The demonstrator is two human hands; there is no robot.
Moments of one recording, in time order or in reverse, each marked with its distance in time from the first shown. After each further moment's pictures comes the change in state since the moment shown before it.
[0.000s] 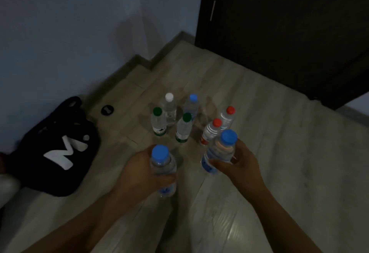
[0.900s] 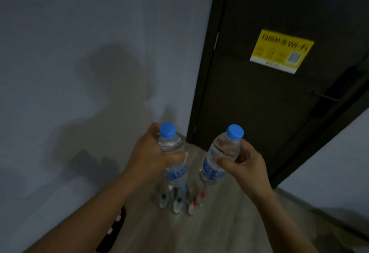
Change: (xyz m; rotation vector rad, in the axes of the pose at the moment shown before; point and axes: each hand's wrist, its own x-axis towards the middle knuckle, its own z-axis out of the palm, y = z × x) left_hand -0.154 0.570 -0.356 -0.156 0.362 0.292; right_hand -0.140 -0.640 -0.203 0.041 0.085 -0.330
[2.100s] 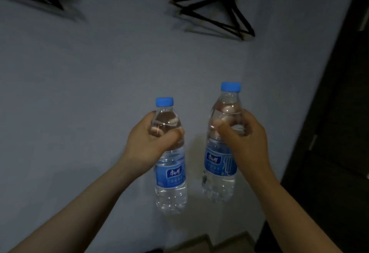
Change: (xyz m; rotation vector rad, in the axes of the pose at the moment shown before) left_hand -0.010 0.189 -0.106 0.031 0.740 0.171; right_hand 0.133 -0.219 0.055 0.492 -0.359 -0.658
